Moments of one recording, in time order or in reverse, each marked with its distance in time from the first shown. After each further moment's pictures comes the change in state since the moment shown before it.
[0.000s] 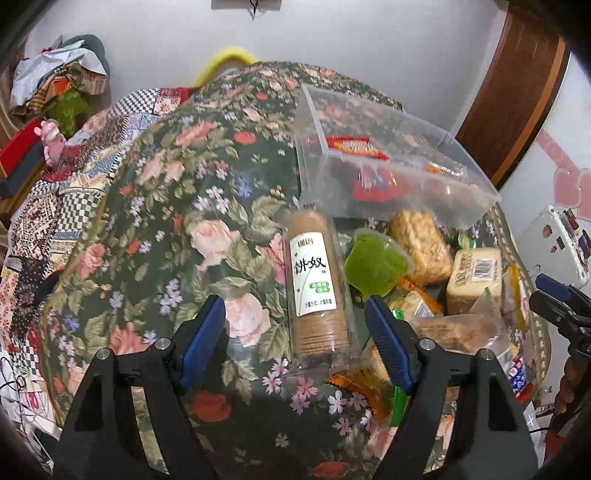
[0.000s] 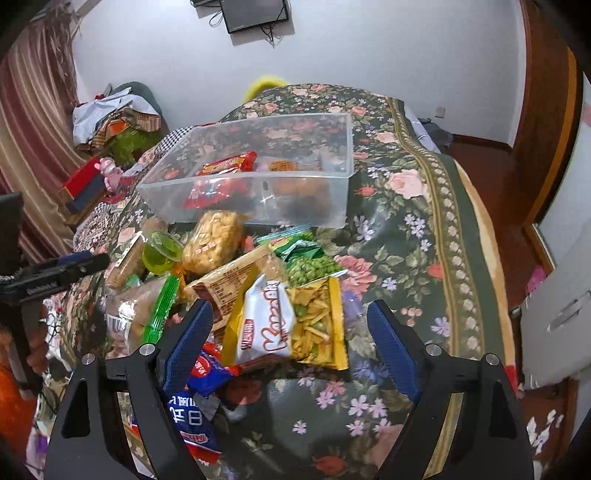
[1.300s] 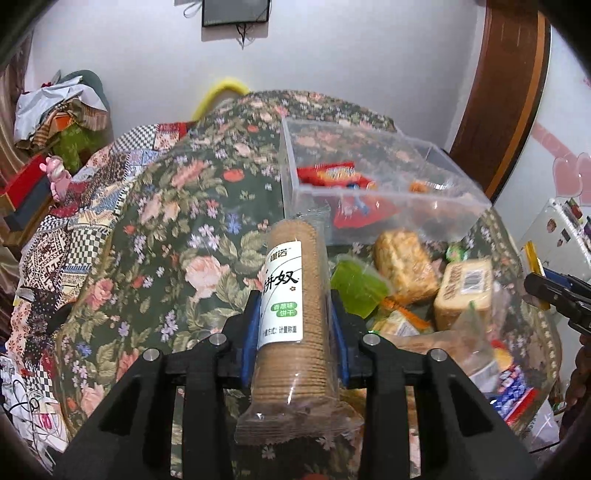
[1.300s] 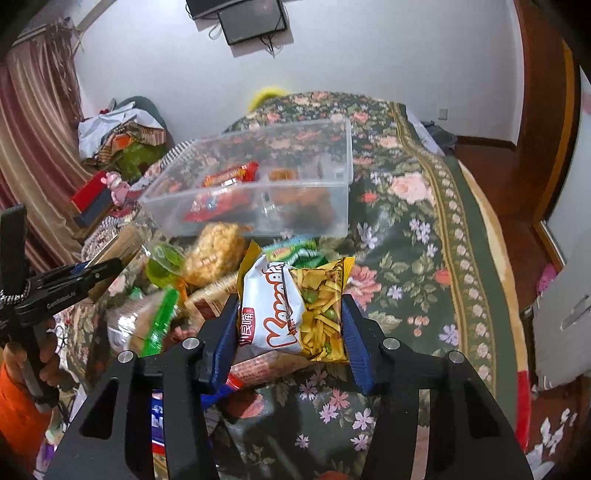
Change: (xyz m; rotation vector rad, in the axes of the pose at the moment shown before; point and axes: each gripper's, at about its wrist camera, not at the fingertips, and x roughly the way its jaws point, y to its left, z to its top) left arm -0.023 -0.025 0.007 0.072 -0.119 0.044; right arm -0.009 -0.008 0.004 0.035 -0.074 0.044
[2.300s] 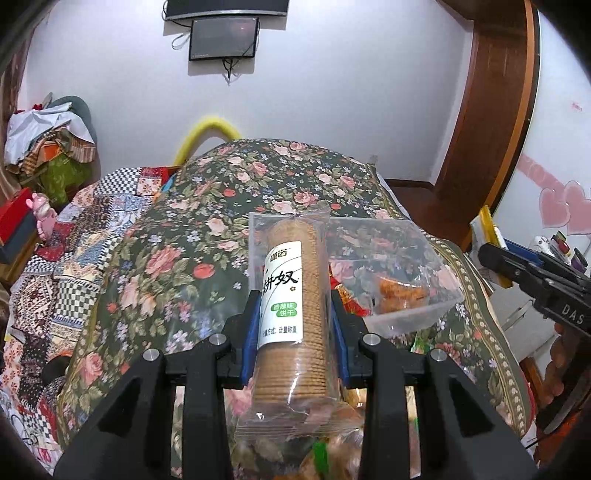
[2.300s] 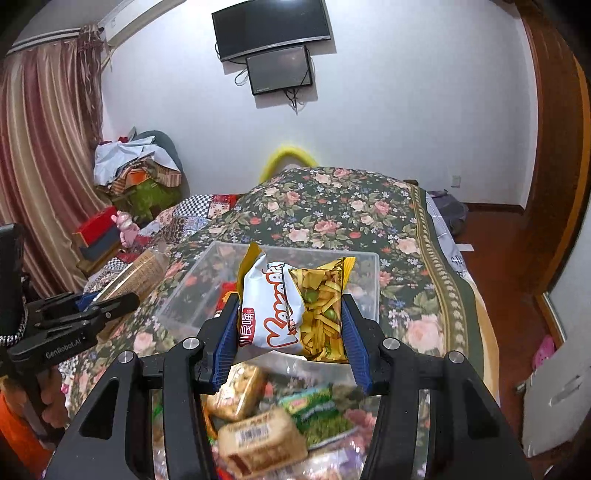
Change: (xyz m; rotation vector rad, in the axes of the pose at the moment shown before) left arm -0.002 -0.027 0.092 0.005 -0.114 -0.060; right arm 0.011 0.023 0.102 -0.110 -0.179 0.003
